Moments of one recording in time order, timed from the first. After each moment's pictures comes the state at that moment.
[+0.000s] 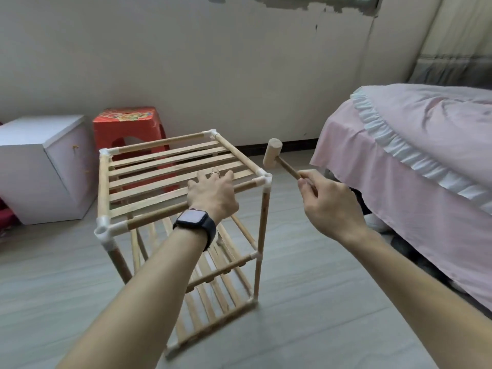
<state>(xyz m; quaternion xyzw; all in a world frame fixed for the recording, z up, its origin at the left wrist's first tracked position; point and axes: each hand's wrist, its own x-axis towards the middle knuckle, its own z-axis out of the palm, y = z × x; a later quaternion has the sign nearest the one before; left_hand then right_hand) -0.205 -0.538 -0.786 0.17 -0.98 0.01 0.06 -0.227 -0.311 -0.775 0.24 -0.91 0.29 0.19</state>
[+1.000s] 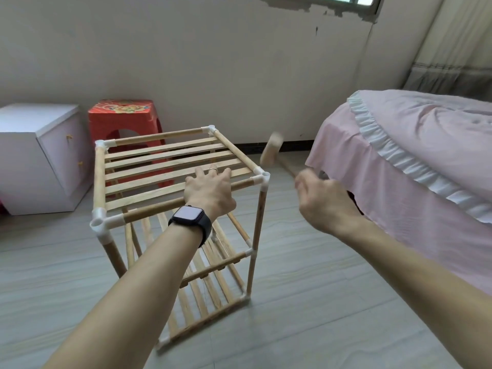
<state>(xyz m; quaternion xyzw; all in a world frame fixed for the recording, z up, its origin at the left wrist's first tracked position) -0.202 -0.544 -0.794 0.16 -0.98 0.03 0.09 -0.224 -0.318 -0.762 0.23 -0.93 0.24 0.14</state>
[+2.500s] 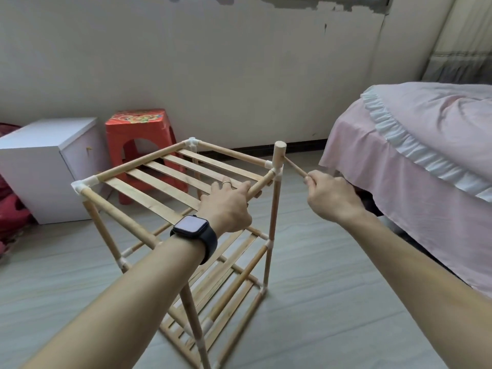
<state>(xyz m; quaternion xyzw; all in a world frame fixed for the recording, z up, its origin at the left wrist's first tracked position) -0.190 -0.538 -0.792 0.12 -0.99 -0.05 0.03 -0.258 -0.334 -0.768 0.16 -0.94 0.25 0.14</state>
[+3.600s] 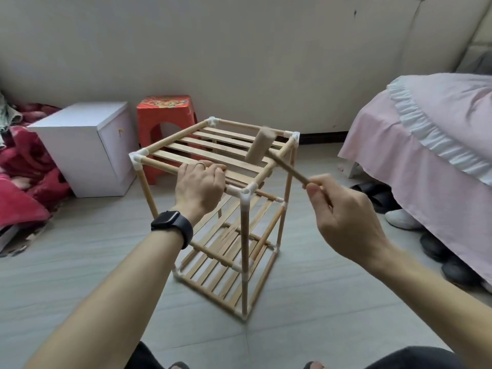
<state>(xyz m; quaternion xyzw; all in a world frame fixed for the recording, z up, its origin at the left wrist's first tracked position) -0.120 -0.617 -0.811 0.17 -0.95 -0.10 0.23 -0.141 -0.323 -0.785 0.39 -0.81 0.35 0.26</state>
